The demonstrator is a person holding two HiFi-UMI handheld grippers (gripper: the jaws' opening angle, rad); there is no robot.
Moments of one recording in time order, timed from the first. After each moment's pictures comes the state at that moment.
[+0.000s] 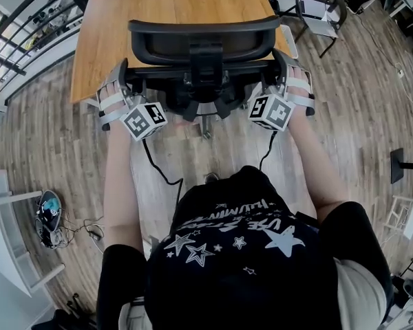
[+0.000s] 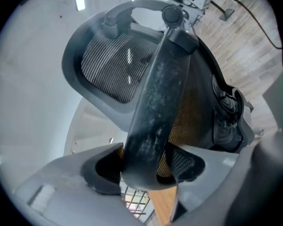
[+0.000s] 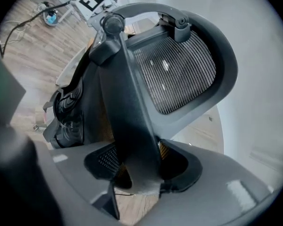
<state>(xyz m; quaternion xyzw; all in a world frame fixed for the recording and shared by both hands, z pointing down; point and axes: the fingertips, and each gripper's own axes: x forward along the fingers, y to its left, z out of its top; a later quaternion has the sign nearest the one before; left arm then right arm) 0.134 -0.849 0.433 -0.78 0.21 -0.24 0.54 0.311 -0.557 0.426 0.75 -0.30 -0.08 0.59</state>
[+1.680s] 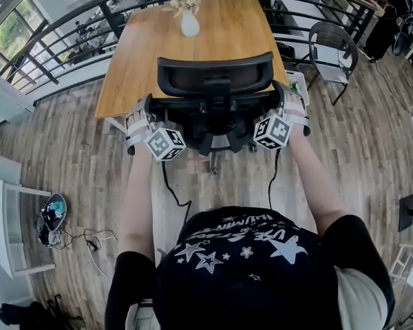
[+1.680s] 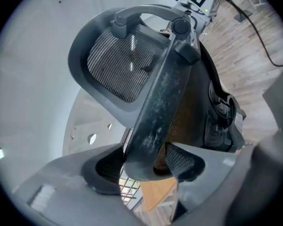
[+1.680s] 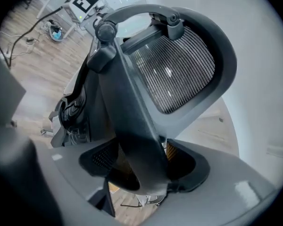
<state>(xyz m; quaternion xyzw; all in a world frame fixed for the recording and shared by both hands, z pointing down) 0.133 -0.798 0.433 -0.78 0.25 -0.30 0.49 0.357 -0.542 0.433 0.74 -0.38 -0.09 0.55</state>
